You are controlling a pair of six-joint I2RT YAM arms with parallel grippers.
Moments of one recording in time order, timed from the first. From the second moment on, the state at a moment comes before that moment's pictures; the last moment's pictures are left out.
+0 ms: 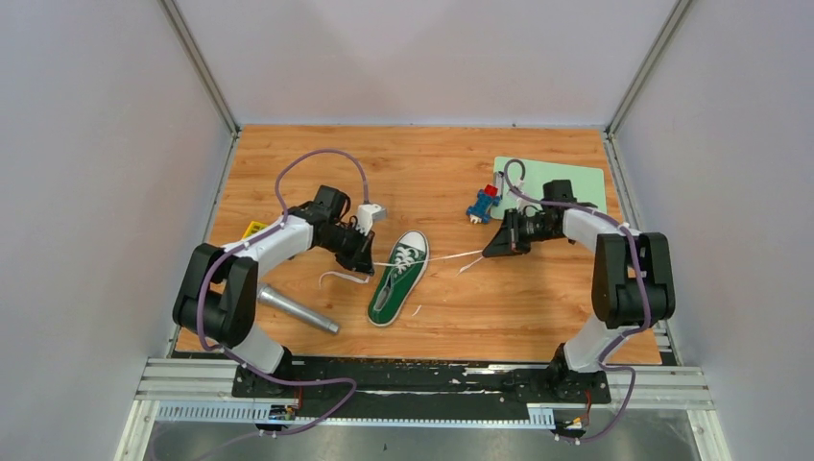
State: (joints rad) left arm -0.35 1.57 0.92 -0.54 0.64 0.23; right arm 0.07 1.71 0.97 -0.51 -0.95 0.01
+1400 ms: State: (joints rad) left arm -0.36 1.47 1.00 -0.69 0.74 0.24; right arm 0.39 1.97 1.22 -0.46 -0.81 0.08
